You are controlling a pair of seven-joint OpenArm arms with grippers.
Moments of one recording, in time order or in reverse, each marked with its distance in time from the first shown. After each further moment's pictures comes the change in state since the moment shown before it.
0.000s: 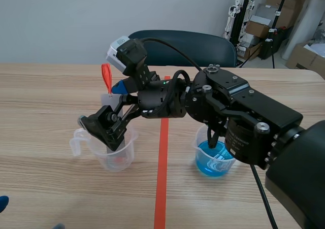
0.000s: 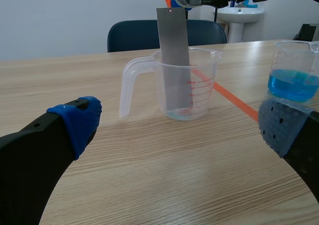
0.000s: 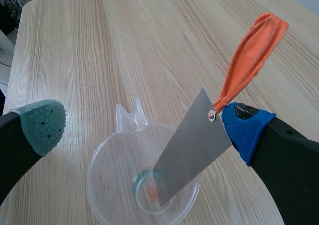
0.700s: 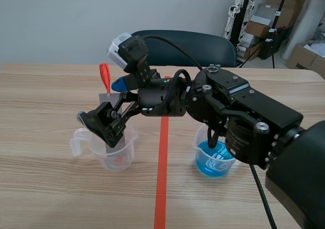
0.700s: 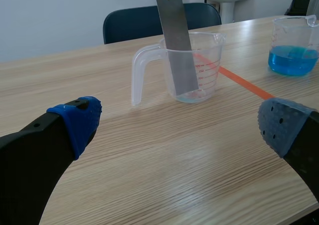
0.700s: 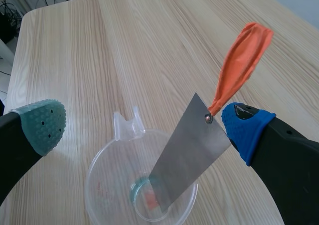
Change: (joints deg) left arm 1.9 -6.5 0.0 0.0 0.0 -0.4 0.0; right arm 0.0 0.0 0.4 0.0 0.0 -1.5 1.7
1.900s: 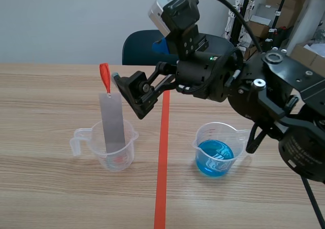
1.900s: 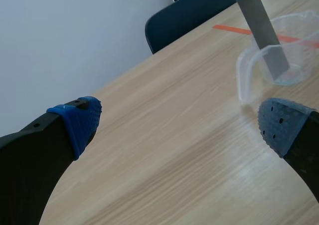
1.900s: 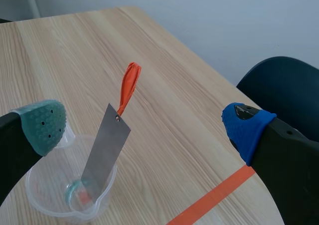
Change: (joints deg) left arm 4.8 -32.5 0.1 3.5 -20.2 0.0 4.2; right arm -10.6 10.6 7.5 24.2 -4.1 -14.4 1.5
